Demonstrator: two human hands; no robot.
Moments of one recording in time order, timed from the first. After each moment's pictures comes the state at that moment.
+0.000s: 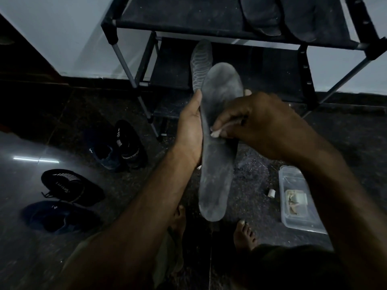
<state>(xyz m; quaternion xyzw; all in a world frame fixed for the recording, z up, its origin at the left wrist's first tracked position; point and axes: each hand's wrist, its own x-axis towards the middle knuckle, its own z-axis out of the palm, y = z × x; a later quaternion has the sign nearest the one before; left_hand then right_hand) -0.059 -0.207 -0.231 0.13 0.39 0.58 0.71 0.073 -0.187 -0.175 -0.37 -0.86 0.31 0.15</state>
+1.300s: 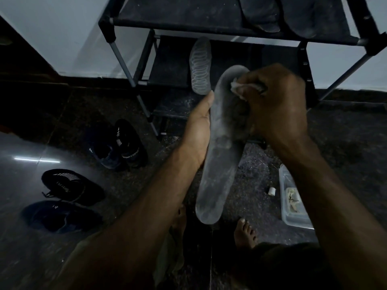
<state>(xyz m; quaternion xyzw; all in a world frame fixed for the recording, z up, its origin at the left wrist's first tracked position) -0.048 -0.205 -0.239 0.15 0.40 0.56 0.71 0.075 -0.165 -0.202 -0.50 -0.77 0.15 0.37</state>
